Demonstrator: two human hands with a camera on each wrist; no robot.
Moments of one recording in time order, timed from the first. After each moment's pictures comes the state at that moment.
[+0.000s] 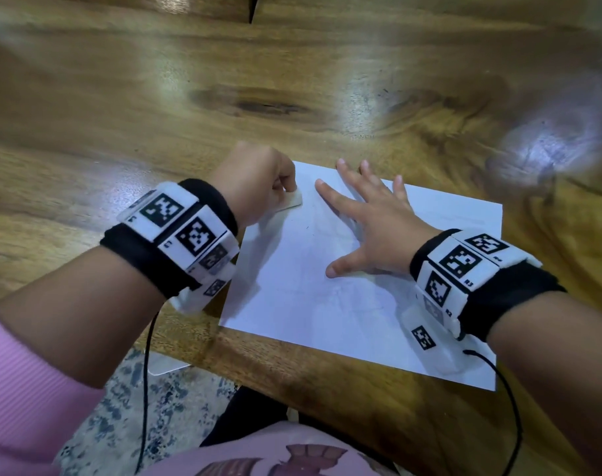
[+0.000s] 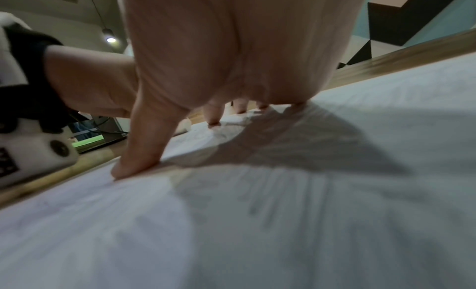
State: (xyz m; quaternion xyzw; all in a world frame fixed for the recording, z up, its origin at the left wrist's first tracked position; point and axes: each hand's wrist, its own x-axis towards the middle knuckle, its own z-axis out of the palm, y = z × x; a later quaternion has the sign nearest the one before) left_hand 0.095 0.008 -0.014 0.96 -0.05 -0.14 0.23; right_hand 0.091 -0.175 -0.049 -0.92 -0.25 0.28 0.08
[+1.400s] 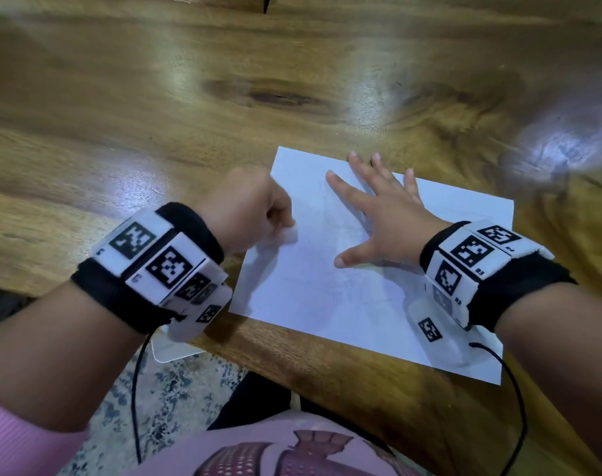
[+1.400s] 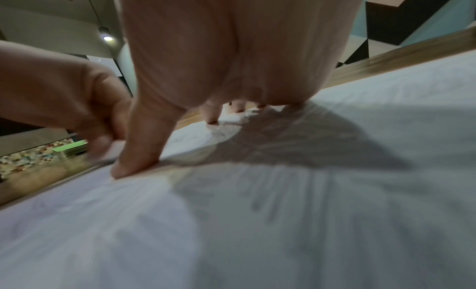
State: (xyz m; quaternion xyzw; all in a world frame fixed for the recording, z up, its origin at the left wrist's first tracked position) left_hand 0.059 0.022 -0.017 0.95 -0.06 -0.20 0.23; right_hand 0.090 -0.174 -0.050 -0.92 -0.25 0.28 0.07
